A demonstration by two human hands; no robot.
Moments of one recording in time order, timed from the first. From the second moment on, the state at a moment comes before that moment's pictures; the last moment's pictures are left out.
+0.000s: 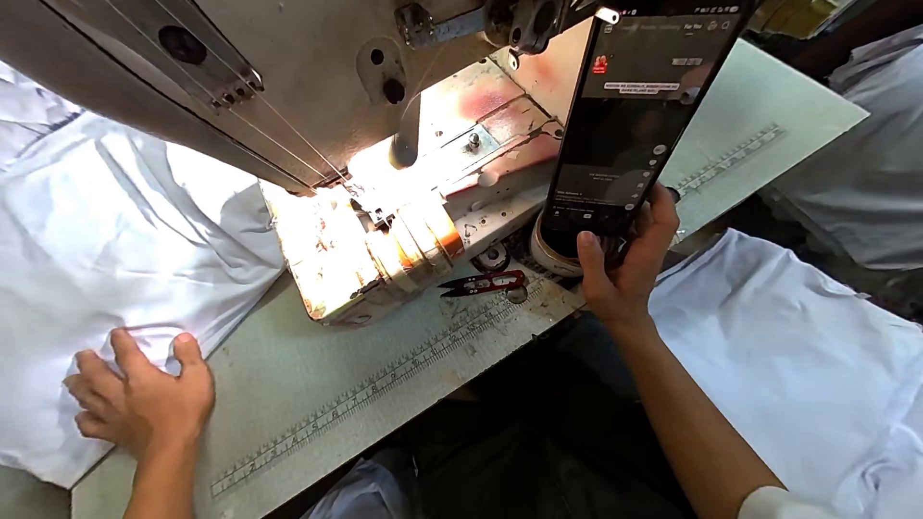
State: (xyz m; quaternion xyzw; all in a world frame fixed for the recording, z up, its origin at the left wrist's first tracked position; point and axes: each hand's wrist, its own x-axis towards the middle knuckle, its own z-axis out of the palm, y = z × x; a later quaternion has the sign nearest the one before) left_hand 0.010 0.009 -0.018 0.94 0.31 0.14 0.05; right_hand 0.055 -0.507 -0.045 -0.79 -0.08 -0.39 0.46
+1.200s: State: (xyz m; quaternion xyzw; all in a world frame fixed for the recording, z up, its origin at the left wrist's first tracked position) left_hand 0.010 0.008 -0.018 0.94 0.32 0.14 0.06; right_hand 0.055 -0.505 -0.047 -0.79 -0.07 -0.41 0.45
